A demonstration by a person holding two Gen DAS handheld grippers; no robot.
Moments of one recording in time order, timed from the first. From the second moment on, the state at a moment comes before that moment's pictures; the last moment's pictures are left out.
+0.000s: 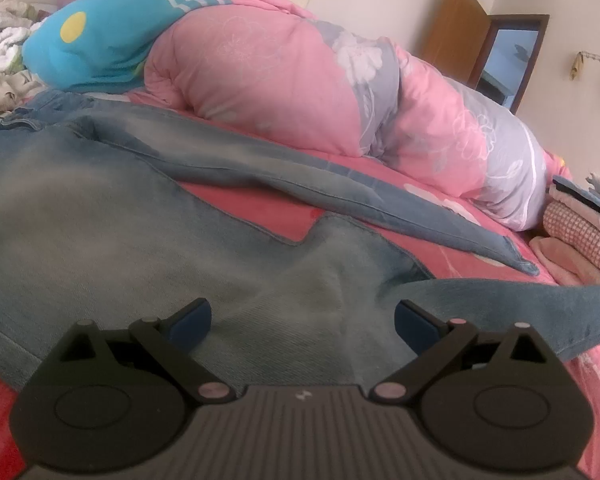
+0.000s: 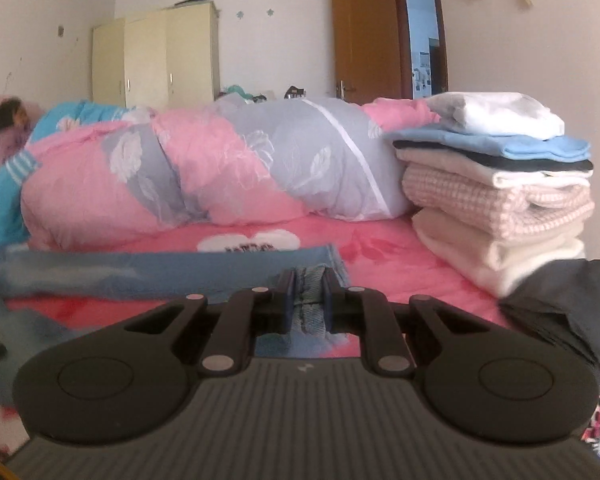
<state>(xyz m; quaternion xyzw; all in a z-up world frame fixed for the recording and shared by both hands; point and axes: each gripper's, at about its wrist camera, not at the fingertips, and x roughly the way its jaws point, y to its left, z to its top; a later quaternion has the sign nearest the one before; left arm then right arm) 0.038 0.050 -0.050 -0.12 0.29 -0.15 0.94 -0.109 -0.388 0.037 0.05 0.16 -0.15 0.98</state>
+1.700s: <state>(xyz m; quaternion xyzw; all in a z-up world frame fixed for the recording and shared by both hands) 0.043 0.065 -0.048 -0.16 0.29 -0.17 0.93 -0.124 -0.465 0.012 0.28 0.13 -0.19 0.93</state>
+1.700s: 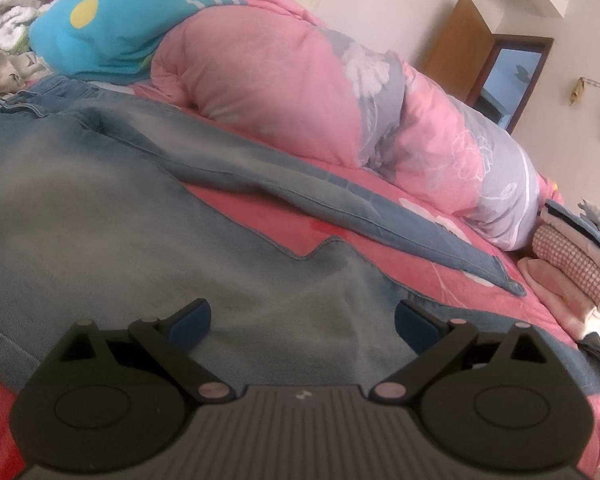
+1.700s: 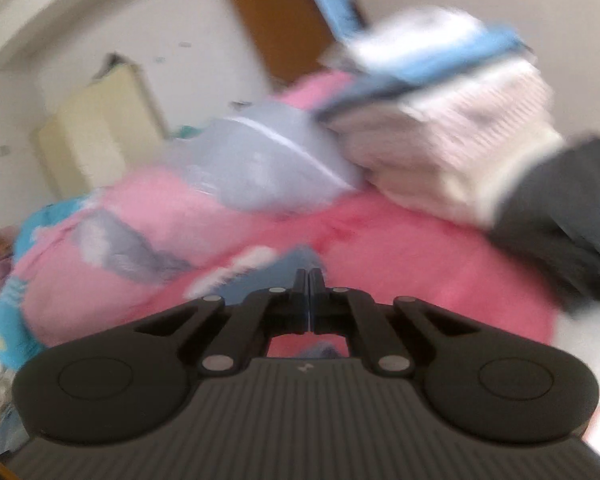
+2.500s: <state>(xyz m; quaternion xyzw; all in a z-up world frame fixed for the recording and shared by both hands) -0.067 -0.031 -0.033 0.15 0.18 -0.22 0.95 -0.152 -0.391 -0.059 0.44 0.24 -0.05 0.87</state>
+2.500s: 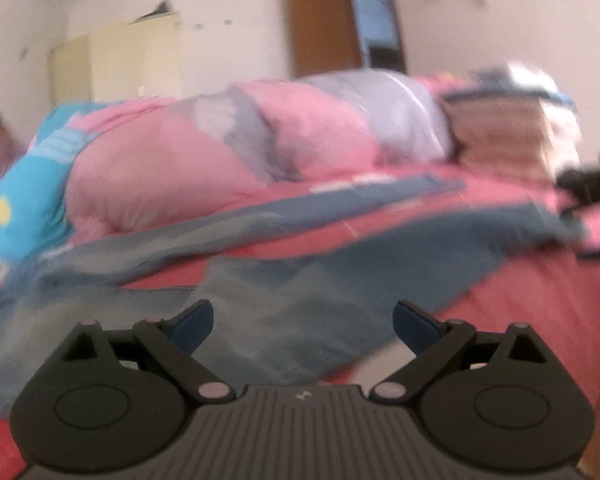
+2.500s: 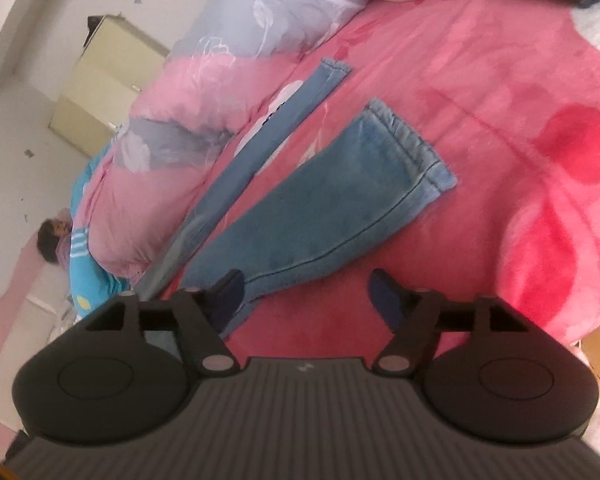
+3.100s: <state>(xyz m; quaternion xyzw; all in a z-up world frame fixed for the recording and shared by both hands) -0.049 -0.091 -0.055 0.24 0.22 -0.26 0.91 -0.149 -0.395 -0.076 0.46 0.15 -0.02 0.87</state>
